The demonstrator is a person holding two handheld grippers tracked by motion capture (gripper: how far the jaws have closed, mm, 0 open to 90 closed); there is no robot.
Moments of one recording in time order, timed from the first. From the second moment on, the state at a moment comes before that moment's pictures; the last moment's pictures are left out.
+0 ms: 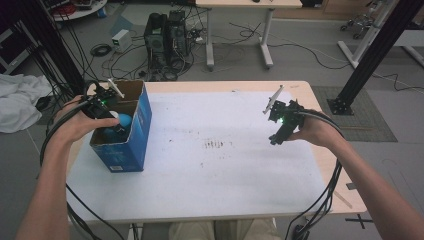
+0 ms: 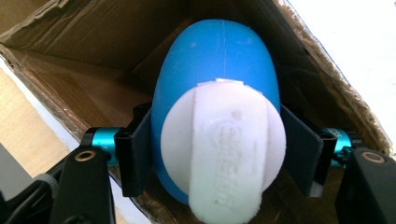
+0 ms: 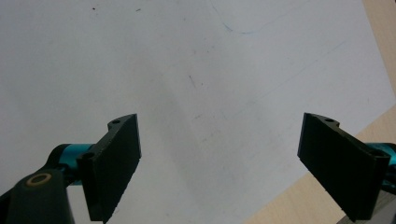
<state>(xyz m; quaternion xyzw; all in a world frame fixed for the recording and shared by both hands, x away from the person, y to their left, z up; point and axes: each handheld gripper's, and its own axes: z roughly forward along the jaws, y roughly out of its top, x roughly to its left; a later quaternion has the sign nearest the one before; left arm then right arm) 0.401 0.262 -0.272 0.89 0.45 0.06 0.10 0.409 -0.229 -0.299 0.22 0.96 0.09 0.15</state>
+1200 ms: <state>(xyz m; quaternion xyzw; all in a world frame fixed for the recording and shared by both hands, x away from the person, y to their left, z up) 0.403 0.257 -0.264 0.89 0.44 0.08 0.09 0.406 -0.229 -0.299 0.22 0.96 0.09 0.15</state>
